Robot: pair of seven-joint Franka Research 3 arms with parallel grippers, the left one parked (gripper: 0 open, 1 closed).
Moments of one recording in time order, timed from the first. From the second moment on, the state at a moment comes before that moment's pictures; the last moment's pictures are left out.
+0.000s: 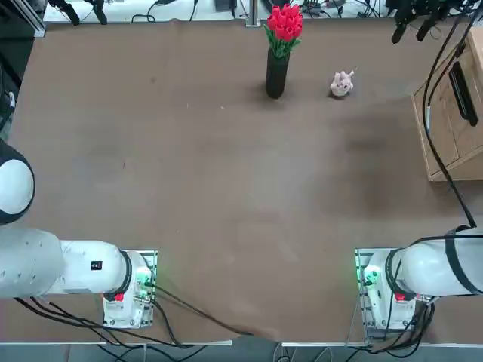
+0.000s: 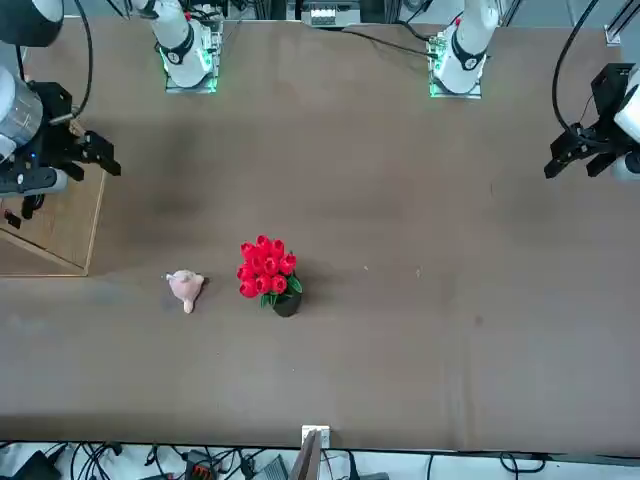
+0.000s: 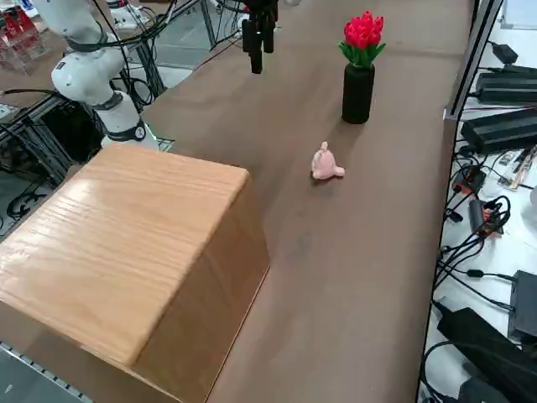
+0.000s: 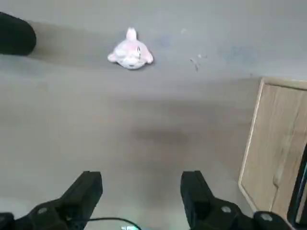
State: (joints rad) arm 0.11 0.02 -0.08 -1.69 0.03 1.57 -0.05
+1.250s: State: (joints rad) arm 0.19 0.22 -0.07 -1.68 0.12 1.73 0.99
